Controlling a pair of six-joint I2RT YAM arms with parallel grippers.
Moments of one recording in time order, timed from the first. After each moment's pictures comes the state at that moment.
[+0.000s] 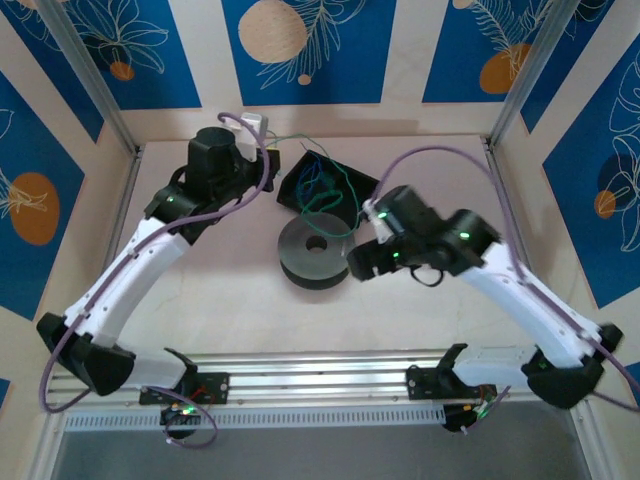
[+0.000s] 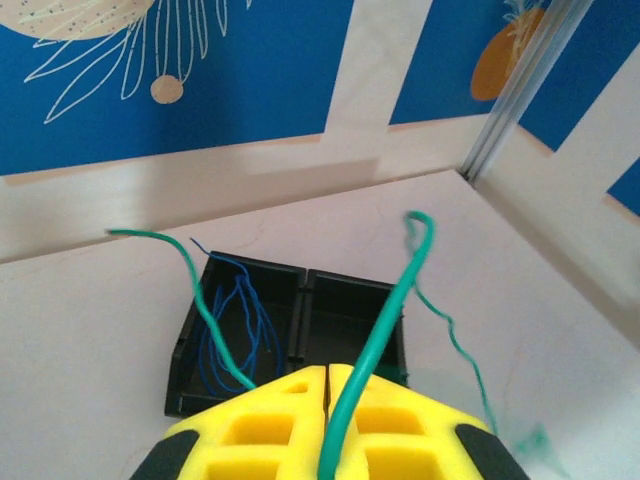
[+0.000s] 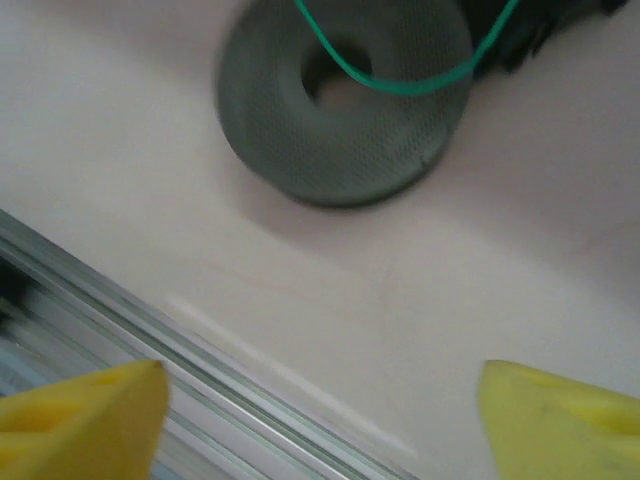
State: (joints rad) left arm -0.56 1.33 1.50 -0.48 0.00 -0.24; right arm 0.76 1.15 1.46 -1.25 -0.02 0.35
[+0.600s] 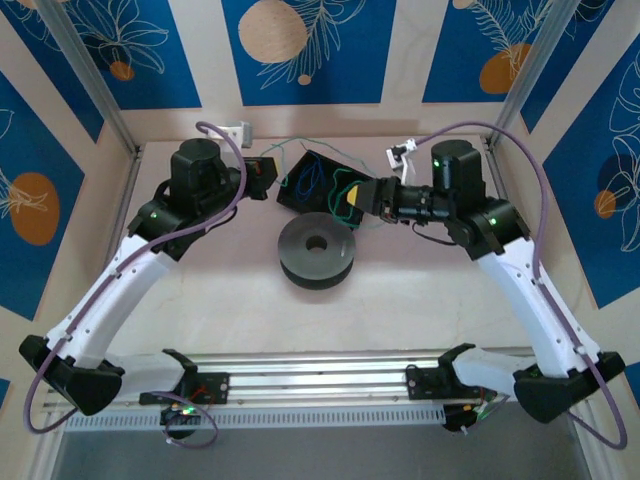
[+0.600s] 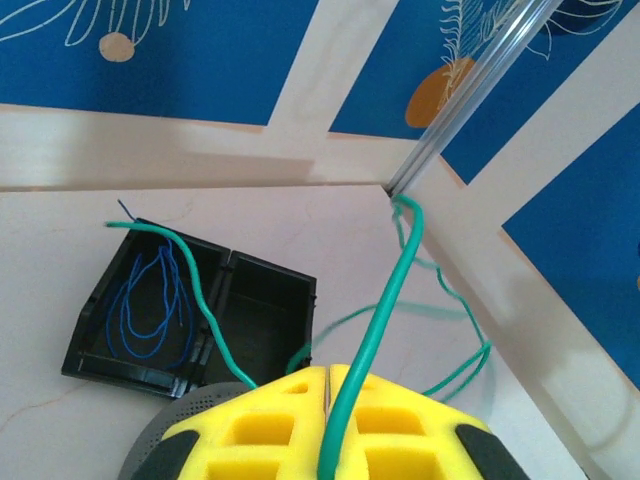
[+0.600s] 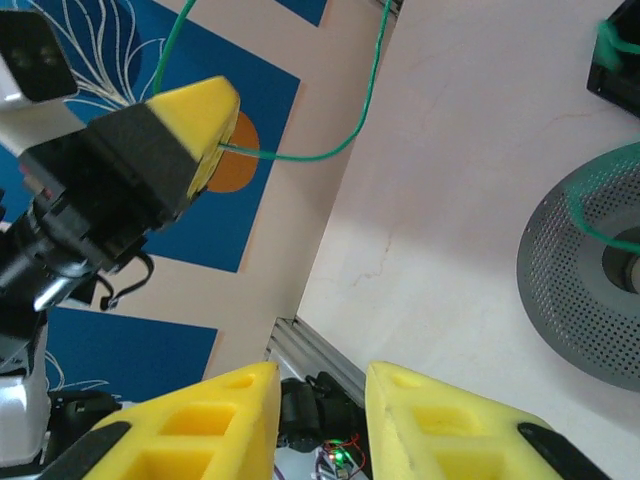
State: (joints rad) left arm -0.58 1.24 1.44 -0.48 0.09 -0.45; right arm 0.45 1.18 1.46 -0.75 -0.64 0.74
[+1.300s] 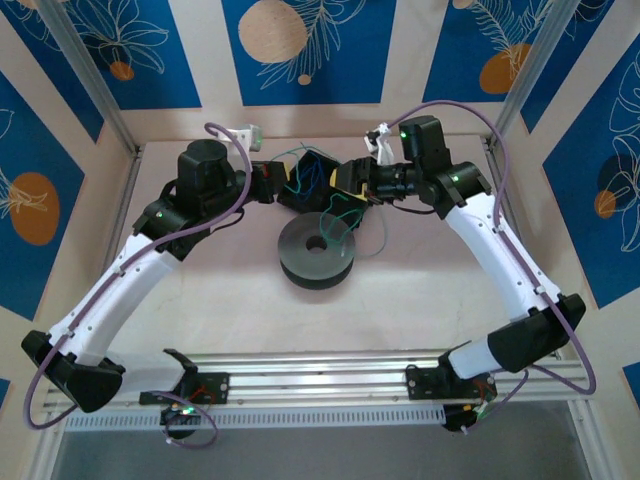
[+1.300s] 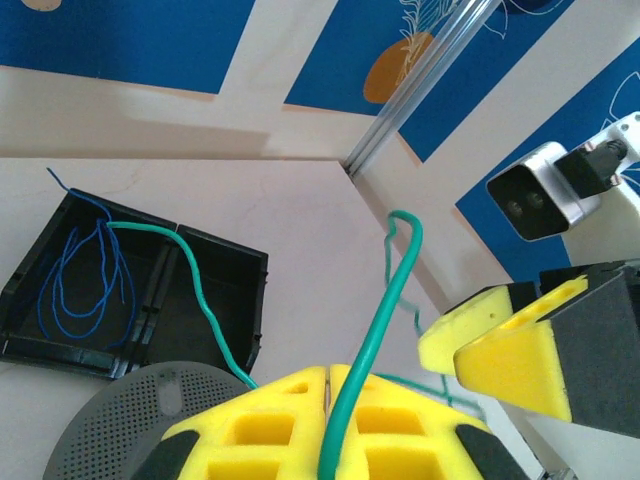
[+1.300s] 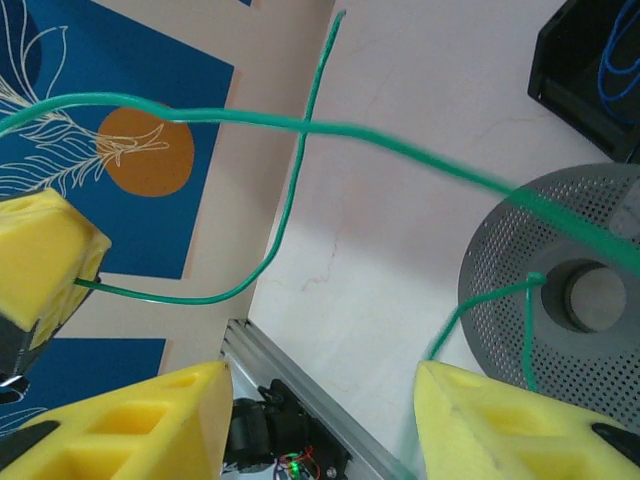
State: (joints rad) left arm -0.60 1.25 1.45 -0.48 0.16 -0.50; right arm 0.43 1.44 1.61 -0.81 -0.63 0.63
